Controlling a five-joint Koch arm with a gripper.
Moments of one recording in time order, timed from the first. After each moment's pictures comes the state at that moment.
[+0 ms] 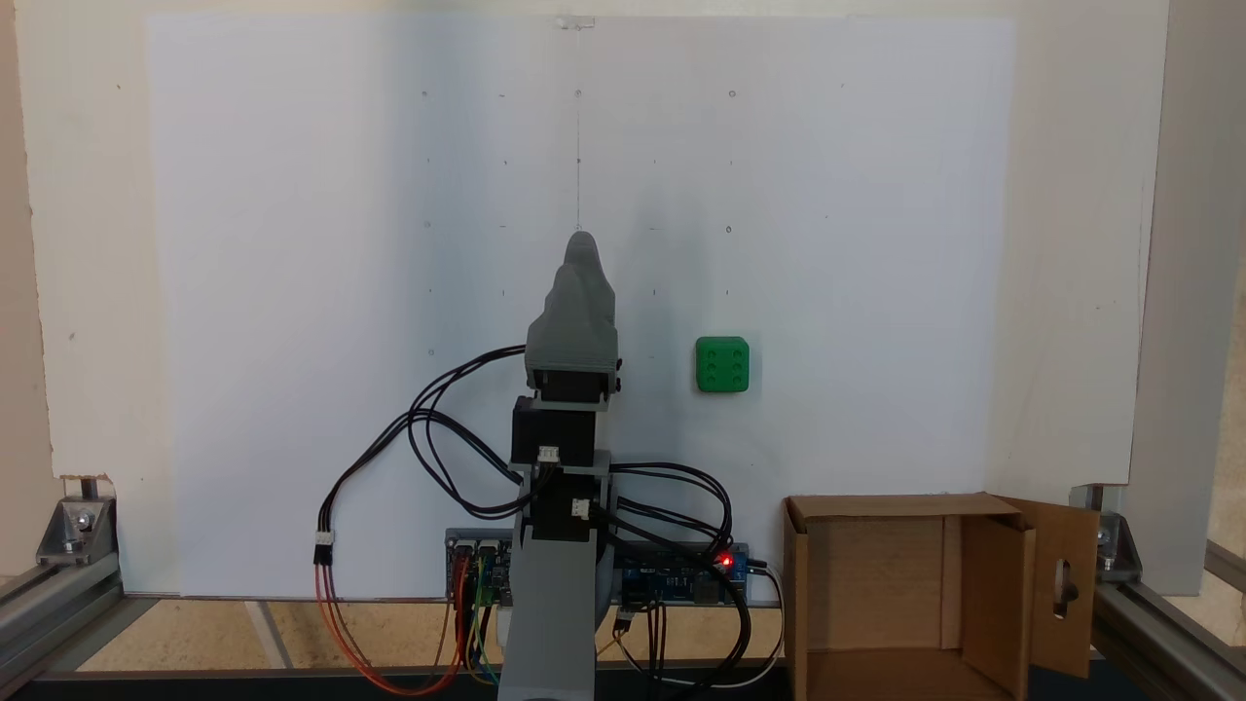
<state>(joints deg) 2.2 129.5 176.4 -81.2 -3.1</state>
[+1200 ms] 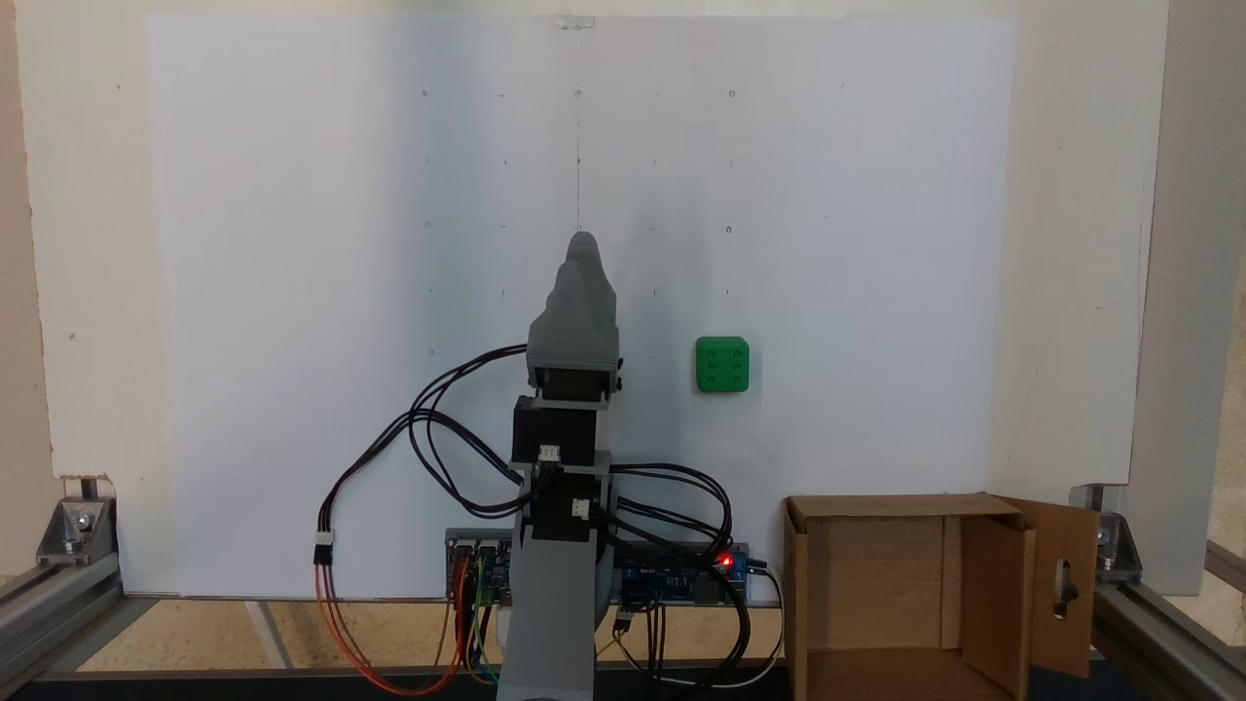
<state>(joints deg) 2.6 129.5 176.4 -80.0 -3.1</state>
